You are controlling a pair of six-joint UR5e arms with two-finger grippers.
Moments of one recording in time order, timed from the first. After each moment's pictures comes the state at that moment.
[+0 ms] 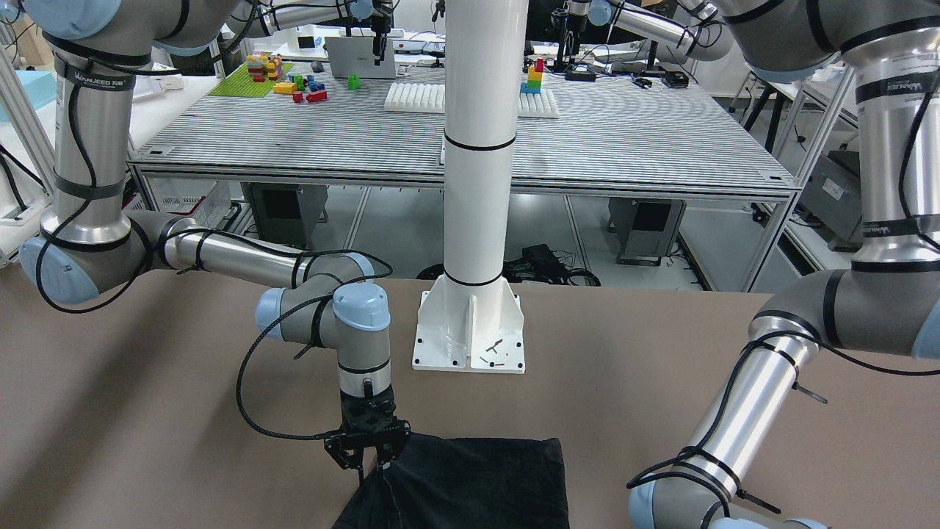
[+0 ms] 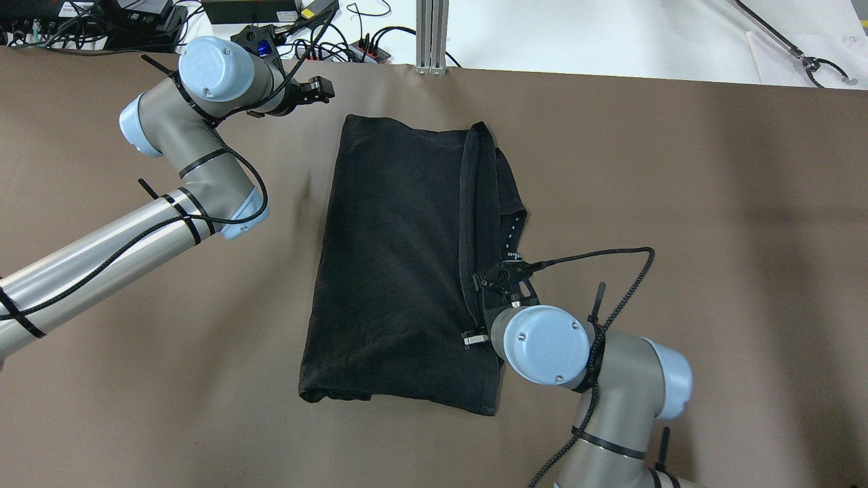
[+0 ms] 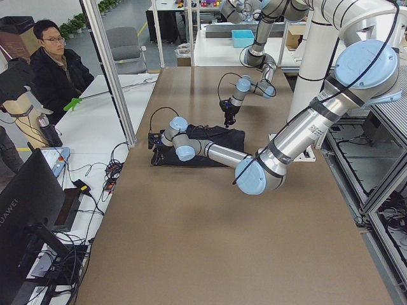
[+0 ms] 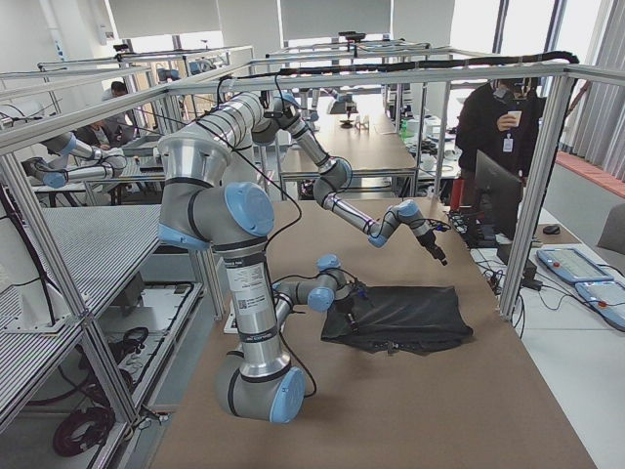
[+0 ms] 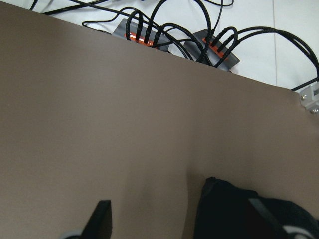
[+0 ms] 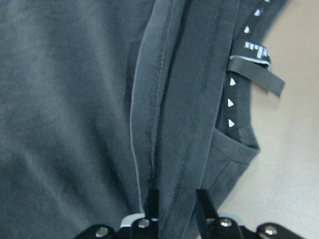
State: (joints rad) left arm -0.91 -2.42 -1.01 -2.31 -1.72 -1.29; right arm 0.41 -1.11 1.85 -1.46 1.53 1.01
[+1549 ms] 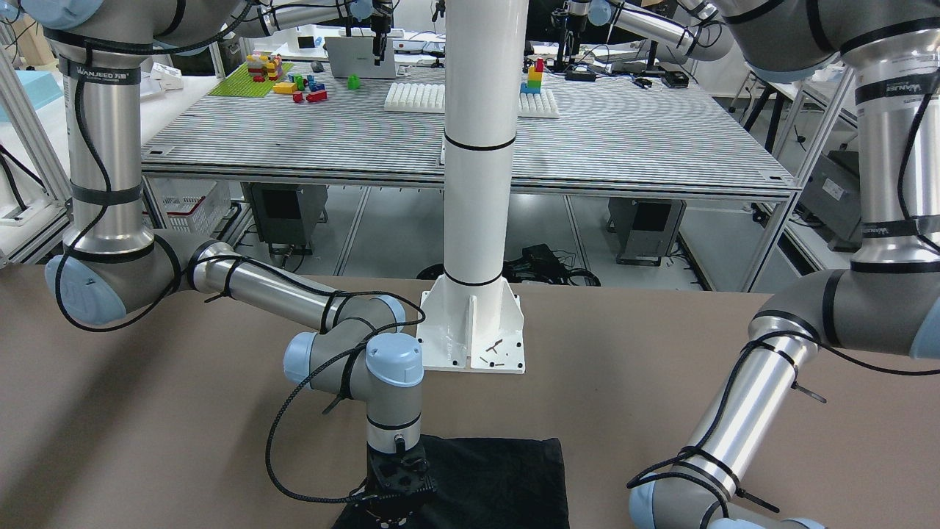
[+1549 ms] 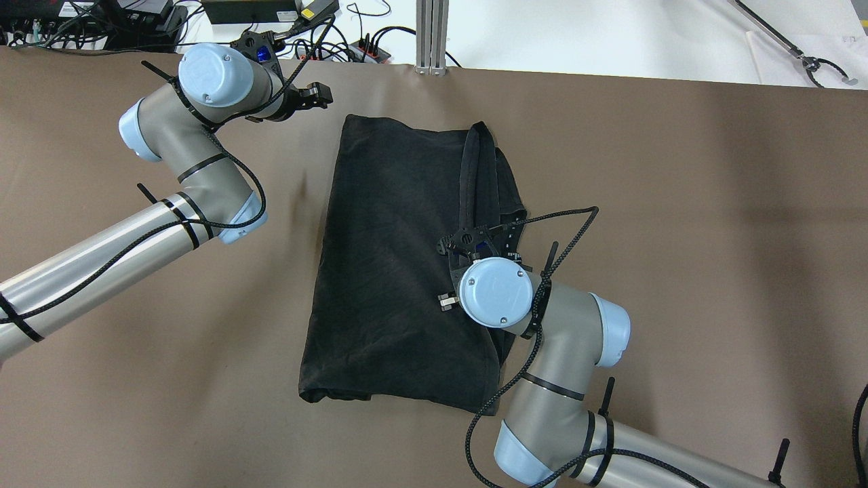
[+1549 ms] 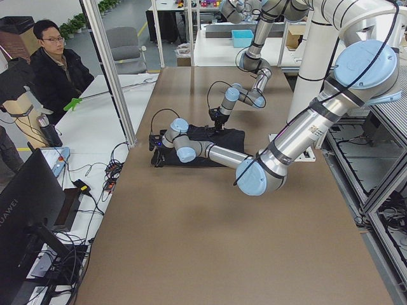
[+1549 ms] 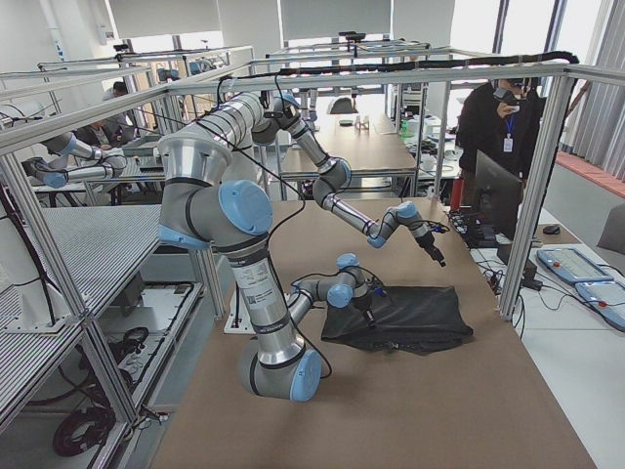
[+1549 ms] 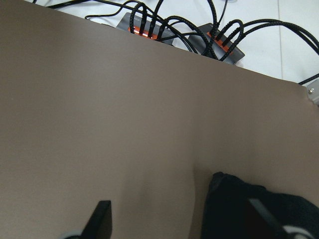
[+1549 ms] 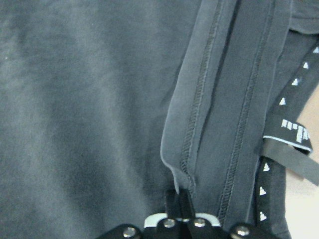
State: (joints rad) left arm -0.91 -2.41 -1.01 -2.32 -1.72 -1.28; right arm 0.48 -0.93 1.61 -1.41 1.56 0.93
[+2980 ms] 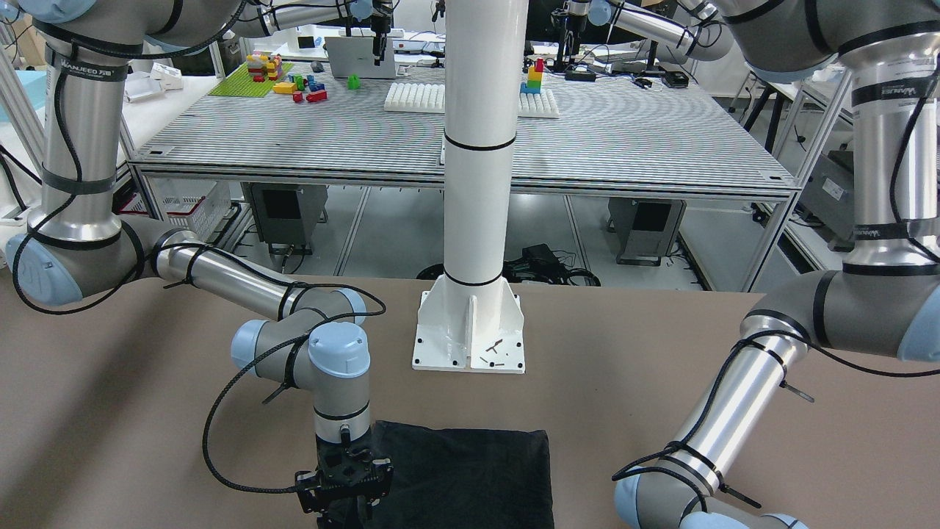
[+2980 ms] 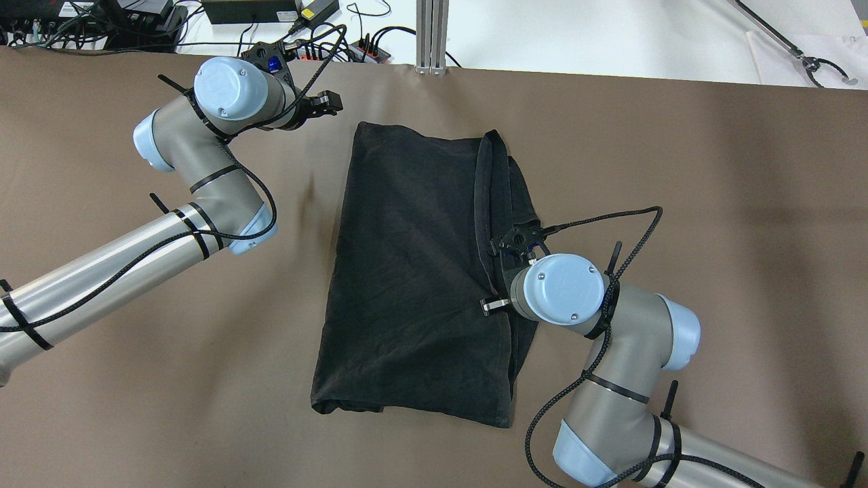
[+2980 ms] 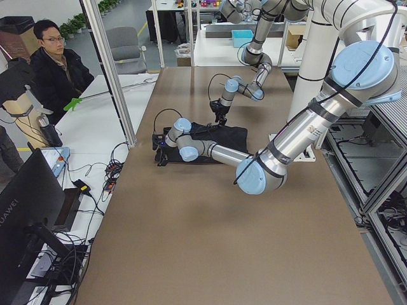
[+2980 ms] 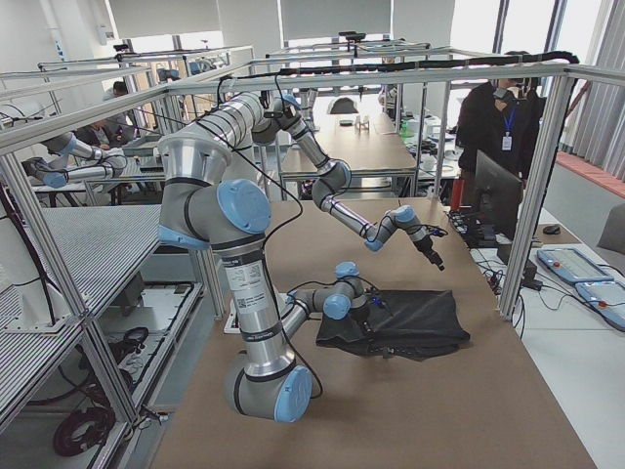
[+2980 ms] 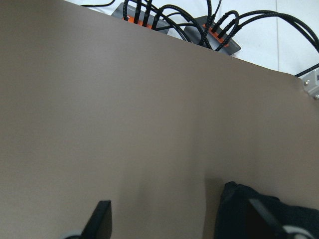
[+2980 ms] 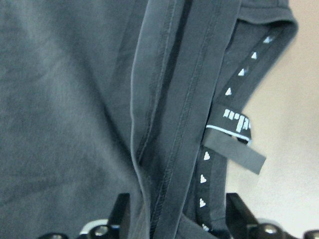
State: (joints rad) left arm -0.88 -2.42 -1.01 -2.32 -1.69 -1.32; right arm 0.52 -1.08 1.74 -1.41 1.64 0.90
